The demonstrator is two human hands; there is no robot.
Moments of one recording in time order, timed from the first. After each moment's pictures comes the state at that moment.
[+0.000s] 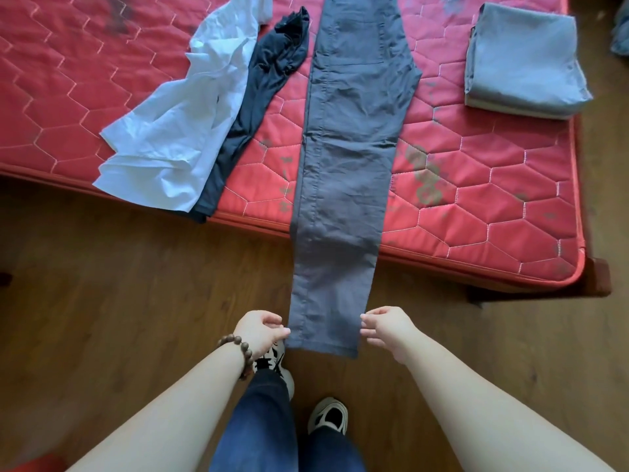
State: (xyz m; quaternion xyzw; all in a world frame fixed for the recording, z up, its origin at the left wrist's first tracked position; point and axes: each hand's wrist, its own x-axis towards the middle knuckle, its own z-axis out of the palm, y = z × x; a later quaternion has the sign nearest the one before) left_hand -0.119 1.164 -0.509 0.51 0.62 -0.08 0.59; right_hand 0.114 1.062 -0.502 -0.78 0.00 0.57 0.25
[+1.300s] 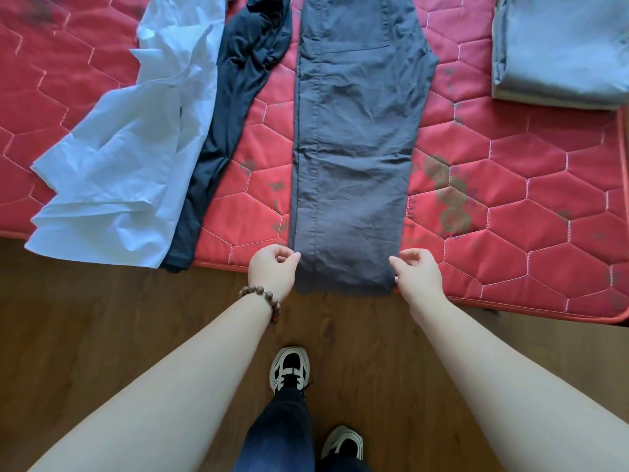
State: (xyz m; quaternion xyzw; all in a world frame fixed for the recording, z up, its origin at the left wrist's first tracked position) left_hand 0.003 1.332 -0.542 0.61 0.64 0.07 0.47; right_hand 0.196 1.208 -0.540 -0.86 -0.04 0.35 0.36
